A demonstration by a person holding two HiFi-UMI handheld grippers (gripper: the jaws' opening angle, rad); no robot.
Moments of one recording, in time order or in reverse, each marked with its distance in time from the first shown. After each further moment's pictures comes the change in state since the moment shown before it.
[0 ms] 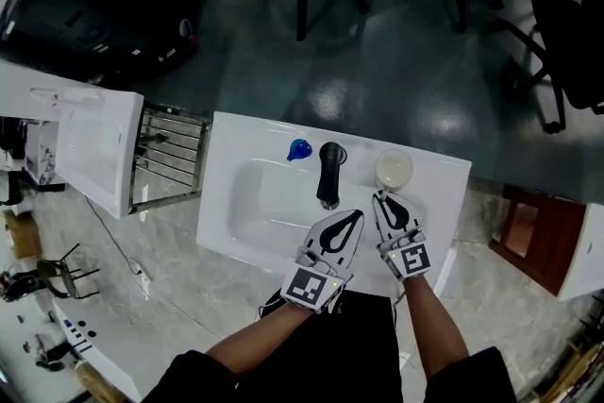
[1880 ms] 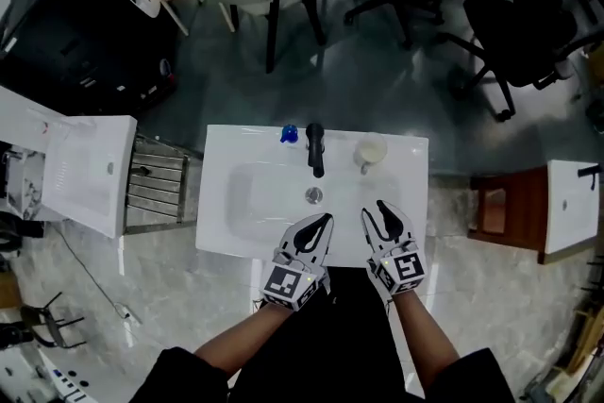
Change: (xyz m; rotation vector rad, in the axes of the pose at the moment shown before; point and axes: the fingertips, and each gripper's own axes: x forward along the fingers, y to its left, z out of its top) left arm -0.117 -0.031 0.022 0.026 -0.030 -0.111; right arm -0.106 0.087 0.065 0.052 0.100 -0.225
